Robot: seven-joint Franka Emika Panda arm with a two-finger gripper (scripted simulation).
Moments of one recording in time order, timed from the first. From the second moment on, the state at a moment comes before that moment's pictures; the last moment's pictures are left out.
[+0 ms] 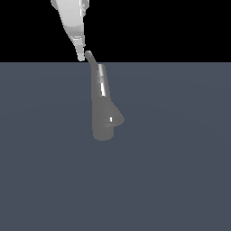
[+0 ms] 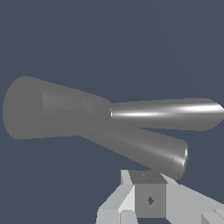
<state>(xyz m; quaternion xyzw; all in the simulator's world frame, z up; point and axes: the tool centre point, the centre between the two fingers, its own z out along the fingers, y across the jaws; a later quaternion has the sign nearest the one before) -0.038 0.096 0.300 0.78 -0.62 0.01 0.05</state>
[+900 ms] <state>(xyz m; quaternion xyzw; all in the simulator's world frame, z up) -0.017 0.027 0.305 0.79 -0.61 0.01 0.05</state>
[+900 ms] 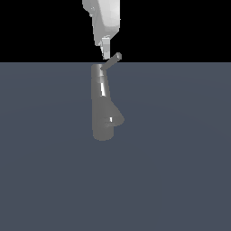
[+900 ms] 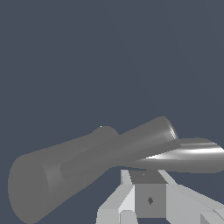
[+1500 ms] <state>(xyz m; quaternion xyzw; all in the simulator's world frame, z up) 0.020 -0.002 0.293 0.79 -0.61 0.01 0.05</state>
